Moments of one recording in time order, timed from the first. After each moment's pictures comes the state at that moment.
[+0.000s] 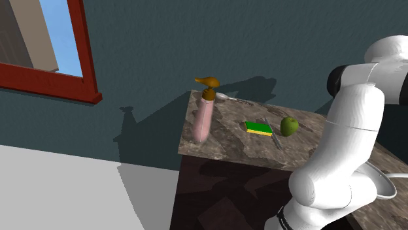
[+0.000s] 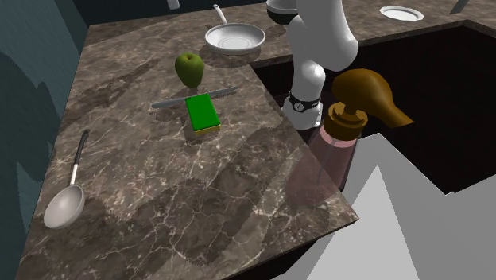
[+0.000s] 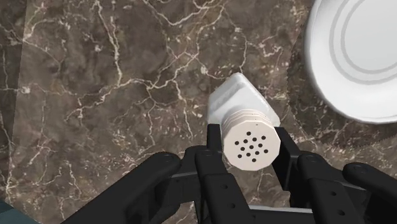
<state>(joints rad) -0.53 0.37 -1.23 -1.42 0.32 1.45 -1.80</state>
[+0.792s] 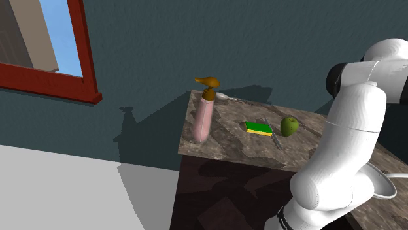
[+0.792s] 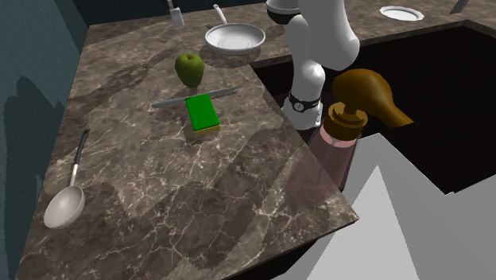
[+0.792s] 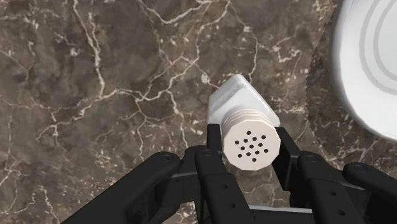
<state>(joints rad) -0.44 0.34 -1.25 -1.63 0.30 1.63 -1.80</state>
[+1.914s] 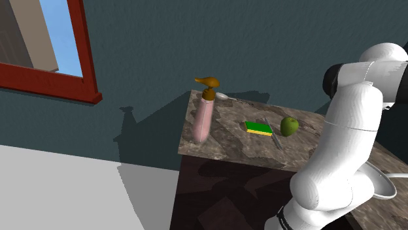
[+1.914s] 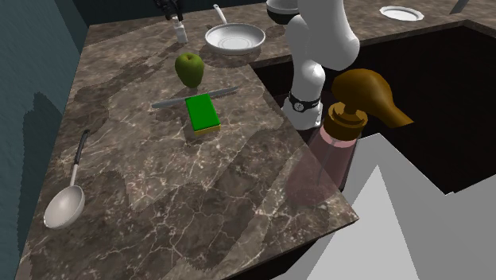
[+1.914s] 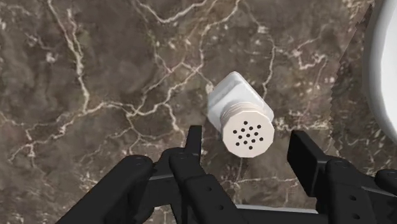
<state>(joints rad) -0.44 0.37 -1.23 -1.74 0.32 1.75 -1.82</state>
